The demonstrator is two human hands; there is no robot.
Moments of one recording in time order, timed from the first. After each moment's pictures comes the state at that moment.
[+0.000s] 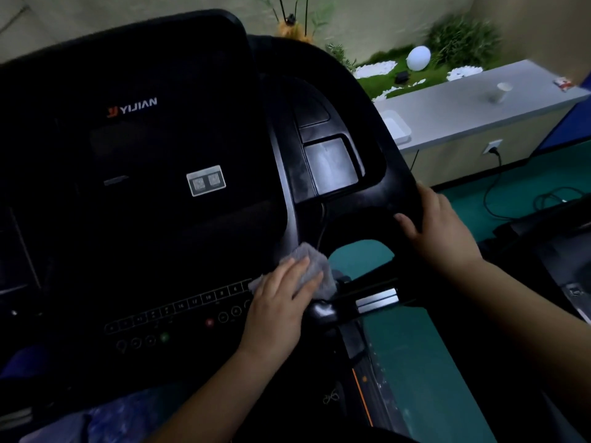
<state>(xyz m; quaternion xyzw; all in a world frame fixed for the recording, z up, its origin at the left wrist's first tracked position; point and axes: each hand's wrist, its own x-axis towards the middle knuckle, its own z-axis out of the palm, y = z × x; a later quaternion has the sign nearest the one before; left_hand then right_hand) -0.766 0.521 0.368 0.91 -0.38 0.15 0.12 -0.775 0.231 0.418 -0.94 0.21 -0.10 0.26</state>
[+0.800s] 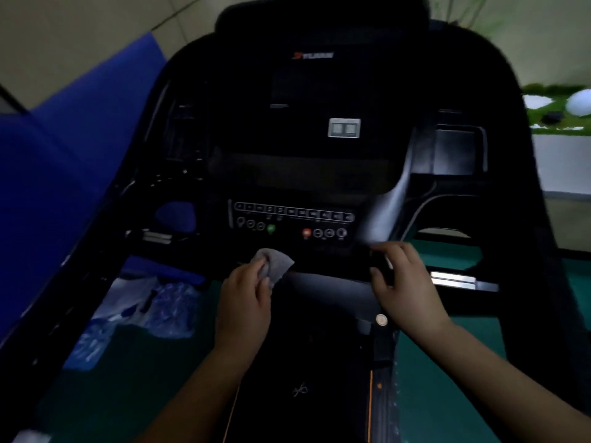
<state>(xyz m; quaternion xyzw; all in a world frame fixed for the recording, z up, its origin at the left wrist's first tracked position) -0.909 0.664 0.391 0.93 0.10 0.15 0.31 -0.858 0.414 0.410 -0.92 -0.10 -0.09 0.37</state>
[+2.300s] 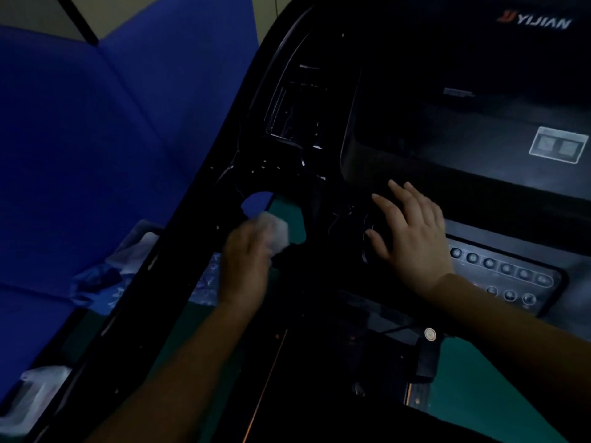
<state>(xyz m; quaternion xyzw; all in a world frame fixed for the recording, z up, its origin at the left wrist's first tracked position) -0.804 0.915 0.332 0.96 0.10 0.21 0.17 -0.709 0.647 0.383 -0.94 -0.26 -0.17 0.11</state>
